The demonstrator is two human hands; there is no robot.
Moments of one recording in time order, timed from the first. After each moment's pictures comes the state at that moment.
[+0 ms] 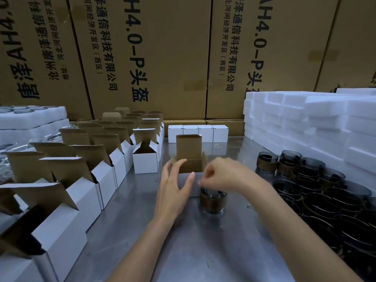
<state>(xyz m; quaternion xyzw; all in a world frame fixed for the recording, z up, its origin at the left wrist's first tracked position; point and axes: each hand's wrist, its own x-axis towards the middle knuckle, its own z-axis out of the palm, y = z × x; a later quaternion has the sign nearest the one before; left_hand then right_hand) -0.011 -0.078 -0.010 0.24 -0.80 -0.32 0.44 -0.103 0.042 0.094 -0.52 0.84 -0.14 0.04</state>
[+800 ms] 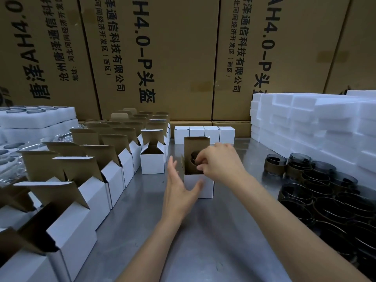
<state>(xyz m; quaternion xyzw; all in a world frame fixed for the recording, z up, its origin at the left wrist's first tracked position) -0.012 -0.078 -0.013 0.26 -0.76 -0.39 0.45 -0.104 0.001 0.094 -0.55 0.80 -0.14 -0.17</state>
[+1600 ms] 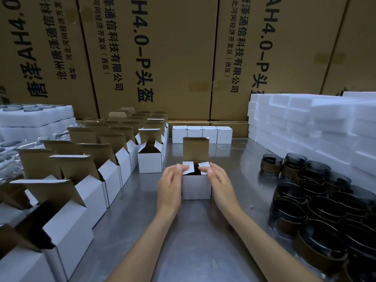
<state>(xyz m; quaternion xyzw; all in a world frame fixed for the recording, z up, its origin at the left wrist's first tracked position) -0.007 -0.076 0.003 0.26 -0.68 -0.46 0.50 -0.104 0.012 0.012 -0.42 0.65 -0.63 0.11</state>
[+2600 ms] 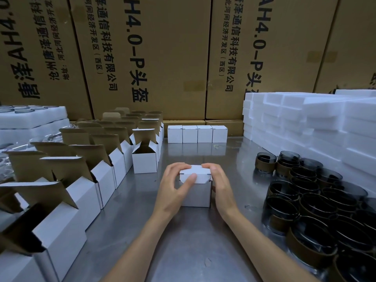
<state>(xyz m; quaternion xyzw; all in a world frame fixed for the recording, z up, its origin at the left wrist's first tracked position) -0.006 -0.068 0.002 0.16 -0.76 -0.43 0.46 -0.107 0.019 0.003 -0.38 0.58 -0.71 0.14</state>
